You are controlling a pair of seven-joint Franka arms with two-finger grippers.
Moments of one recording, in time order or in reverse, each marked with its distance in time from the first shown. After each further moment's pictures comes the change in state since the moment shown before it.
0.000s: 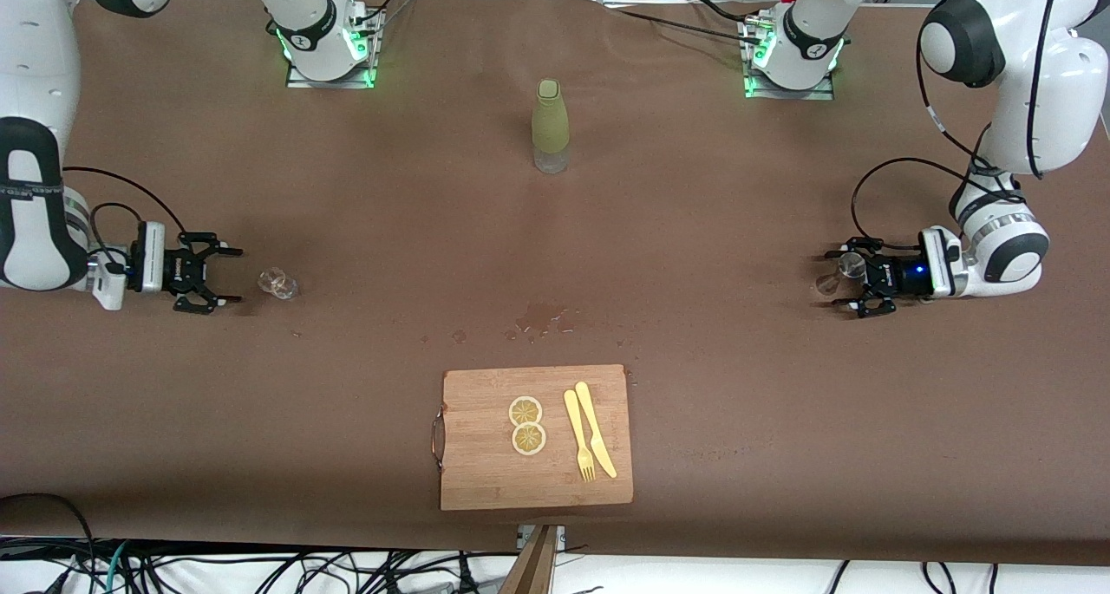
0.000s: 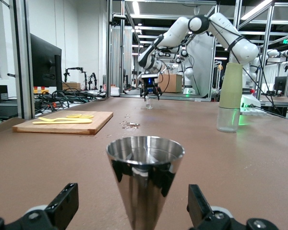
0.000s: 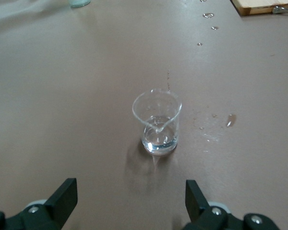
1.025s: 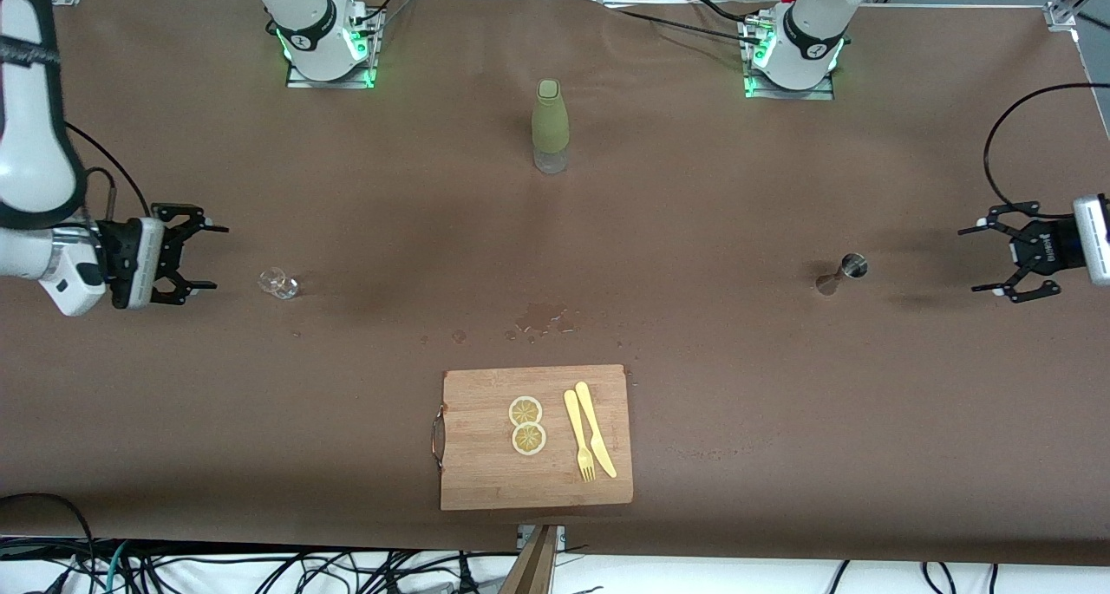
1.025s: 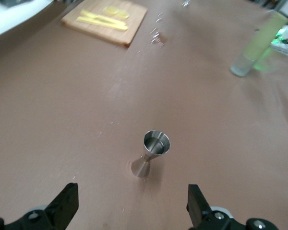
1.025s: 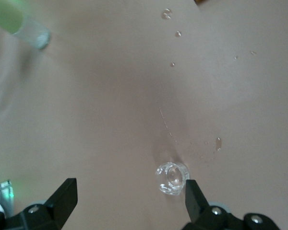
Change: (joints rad) left arm 0.035 -0.544 0.003 0.025 0.600 0.325 -0.784; right arm 0.029 -0.383 0.328 0.002 -0.459 0.034 1.103
